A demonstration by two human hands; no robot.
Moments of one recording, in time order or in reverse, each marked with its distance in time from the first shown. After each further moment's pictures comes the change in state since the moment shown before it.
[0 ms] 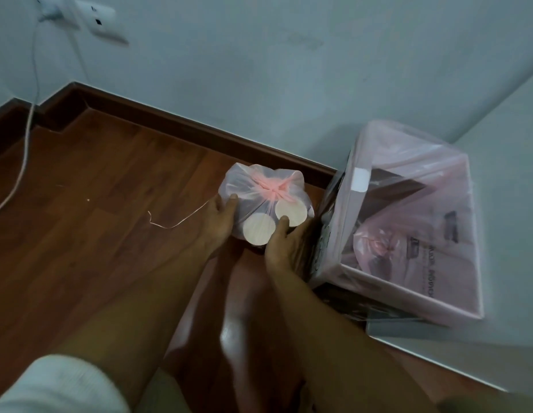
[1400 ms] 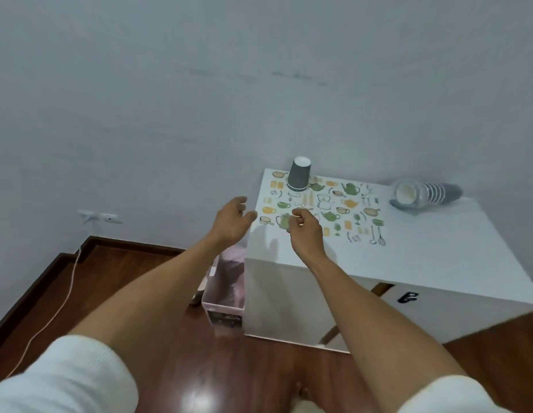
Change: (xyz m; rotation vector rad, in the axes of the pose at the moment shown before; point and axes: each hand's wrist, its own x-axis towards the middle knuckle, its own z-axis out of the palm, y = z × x) left_hand -0.559 0.699 0.081 0.391 -0.276 0.361; right_hand -0.191 -0.368 -0.761 0.118 -0.115 -0.401
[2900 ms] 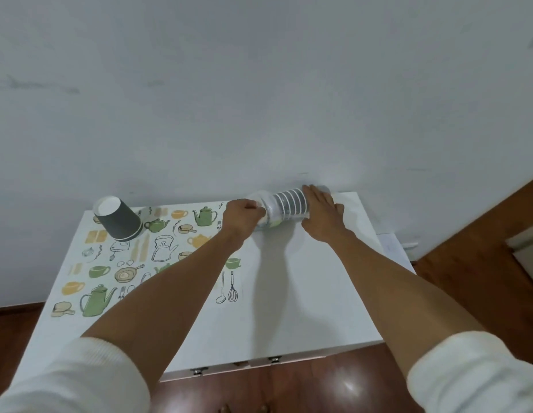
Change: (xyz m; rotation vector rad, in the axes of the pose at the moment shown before) left_hand 0.176 0.268 0.409 -0.214 -0.131 -0.069; right_hand 0.265 0.166 -0.426 -0.872 0.002 0.020
